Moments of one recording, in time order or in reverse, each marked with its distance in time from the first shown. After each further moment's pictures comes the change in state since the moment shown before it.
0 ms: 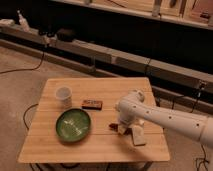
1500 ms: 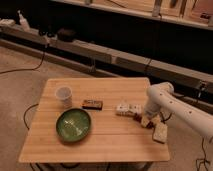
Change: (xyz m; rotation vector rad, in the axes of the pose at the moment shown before) arm -0.125 0.111 -0.006 0.034 -0.076 0.257
